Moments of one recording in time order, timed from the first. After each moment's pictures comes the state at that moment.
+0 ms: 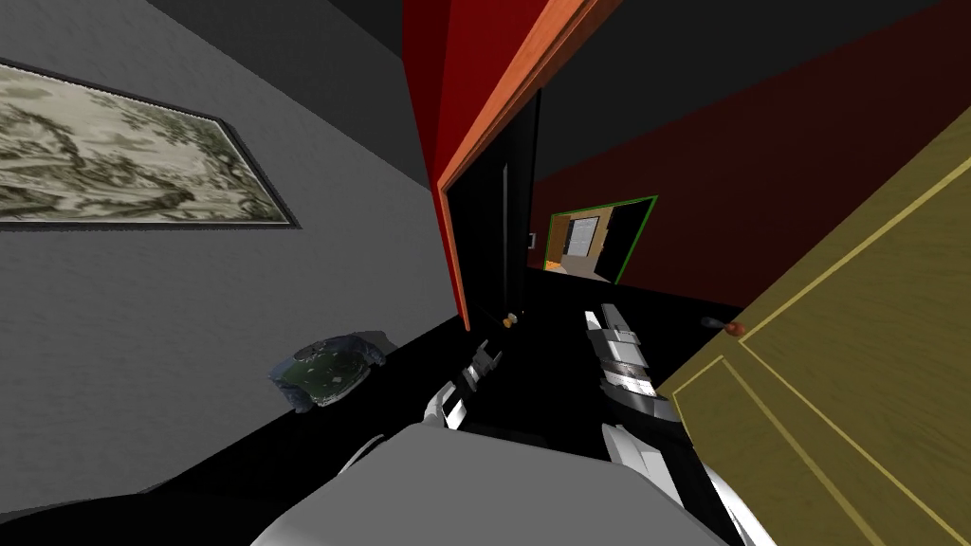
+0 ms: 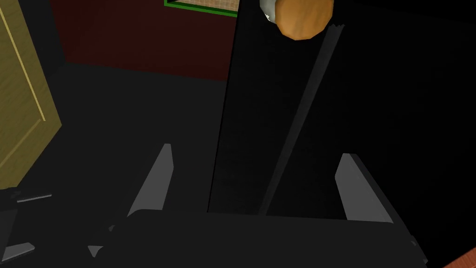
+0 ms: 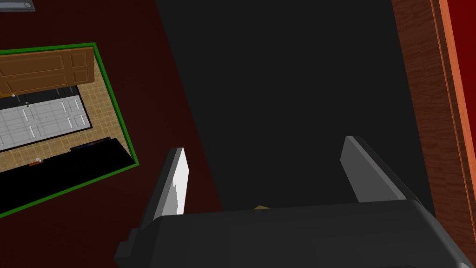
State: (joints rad) arm -0.15 0.13 -0.37 -0.74 -0.30 -0.90 -1.06
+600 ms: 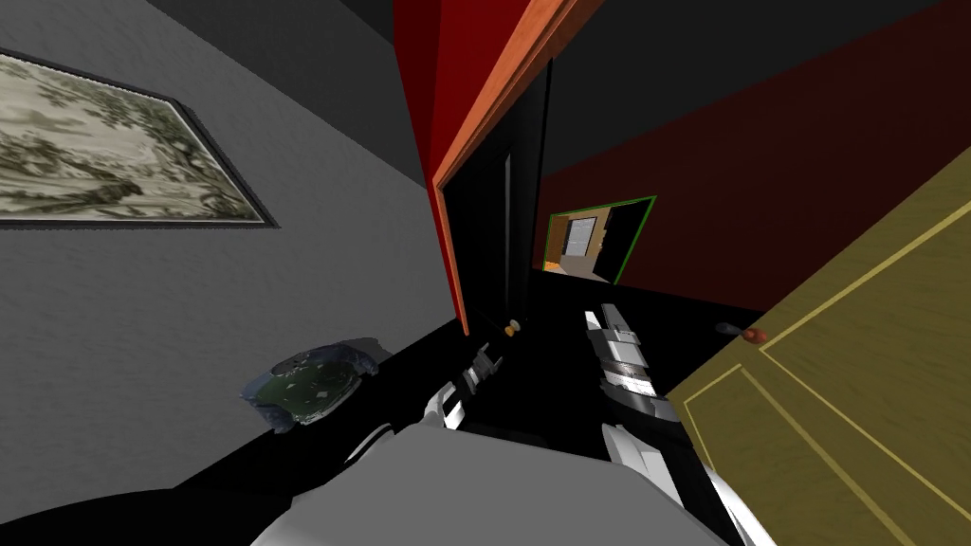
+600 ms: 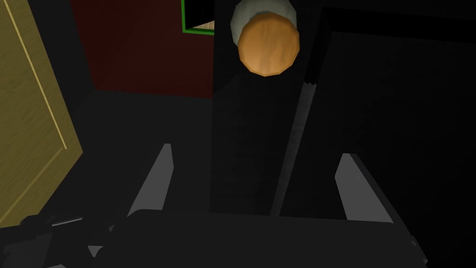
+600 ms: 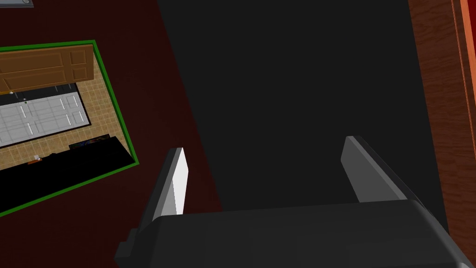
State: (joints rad) arm -0.20 0.13 -0.40 -0.63 -0.31 -0.92 -1.13
